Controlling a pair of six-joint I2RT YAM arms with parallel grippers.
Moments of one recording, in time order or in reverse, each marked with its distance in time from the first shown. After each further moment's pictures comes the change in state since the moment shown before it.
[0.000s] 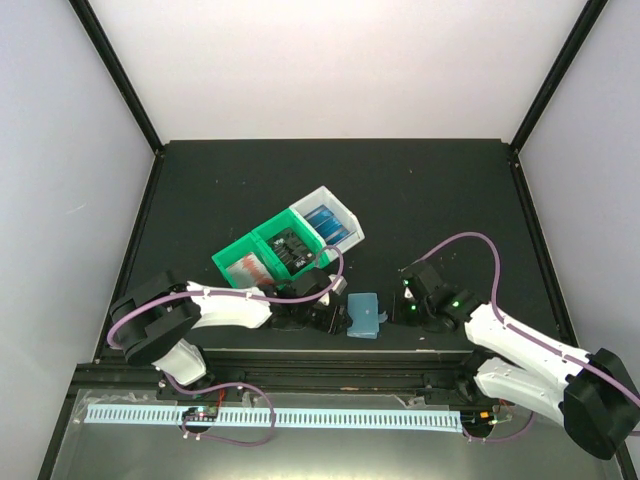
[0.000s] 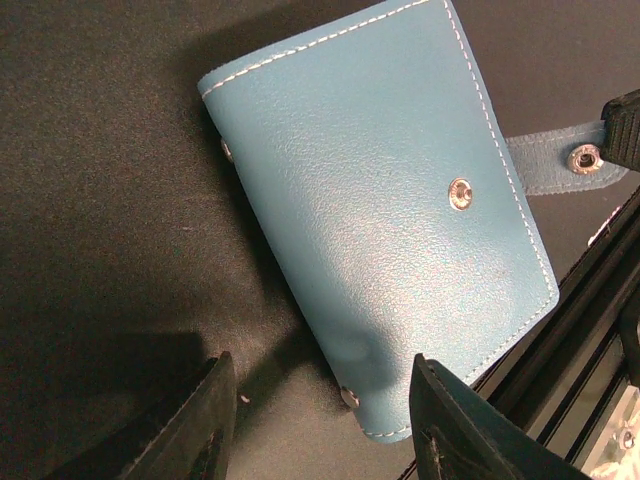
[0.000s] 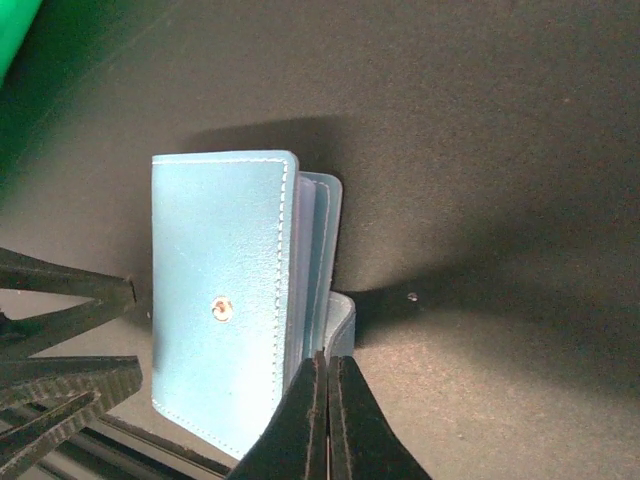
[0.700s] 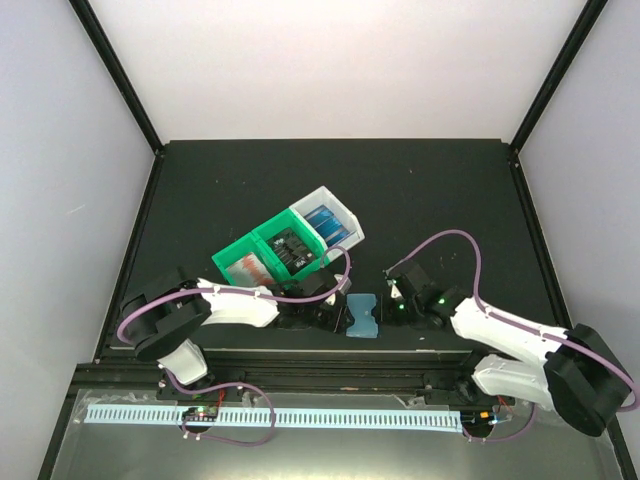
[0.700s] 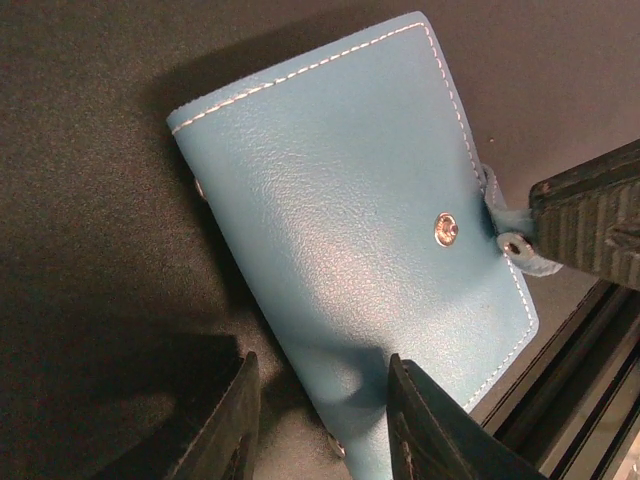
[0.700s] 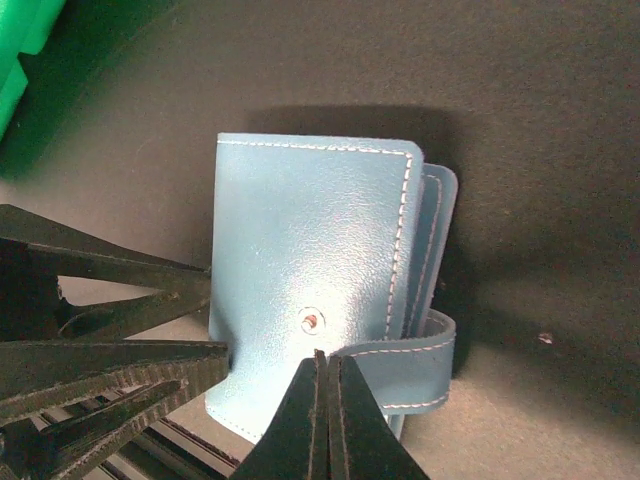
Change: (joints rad) left arm -0.020 0.058 0.040 0.006 -0.045 -0.010; right arm 0.045 0.127 -0.002 0.163 -0.088 0.000
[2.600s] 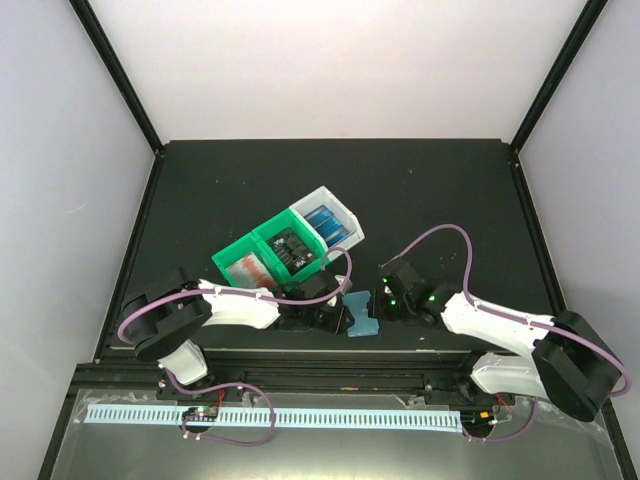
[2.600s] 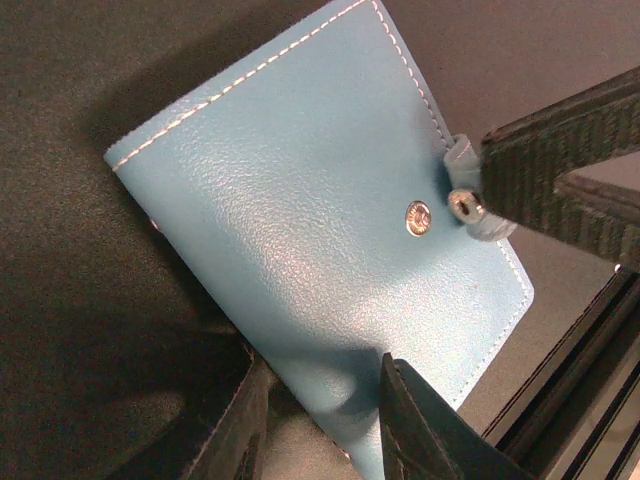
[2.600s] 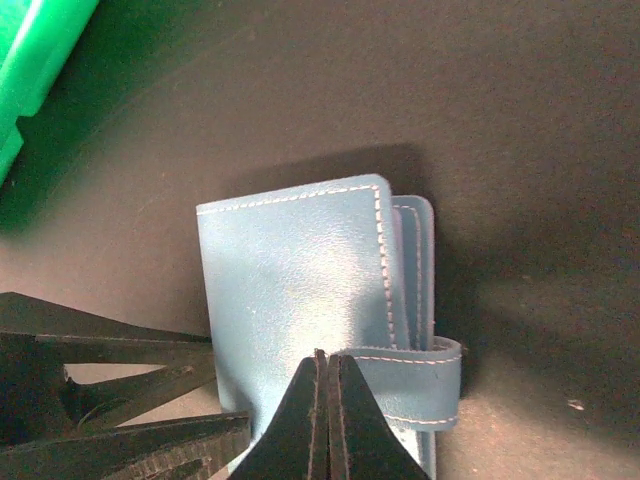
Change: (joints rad) left arm -0.019 0.003 0.000 0.006 -0.027 0.000; right arm 0.050 0.109 0.040 0.084 0.095 0.074
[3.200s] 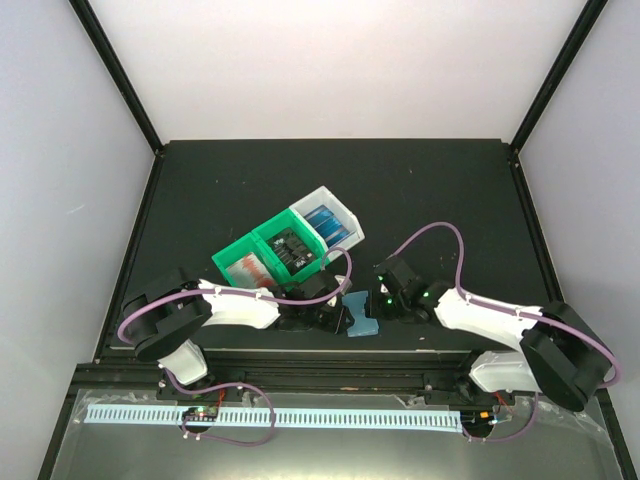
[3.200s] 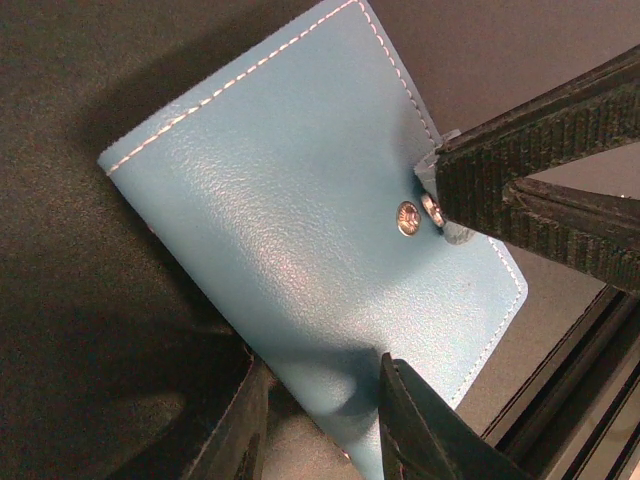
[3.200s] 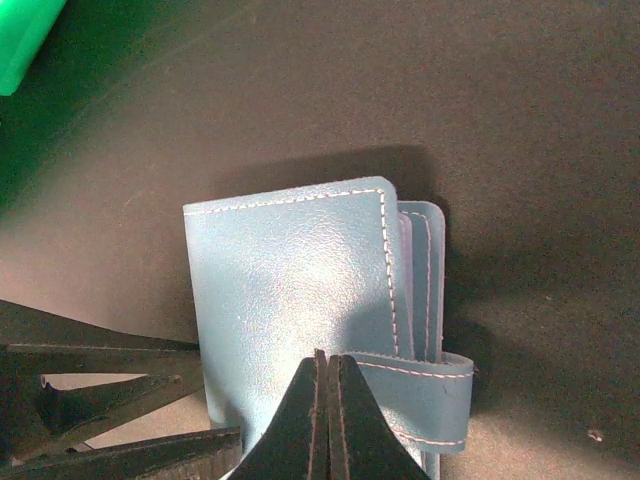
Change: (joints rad) left arm 0.000 0.000 0.000 -0.001 0.000 0.000; right arm -0.001 0.051 0.023 -0.003 -0.013 -0.039
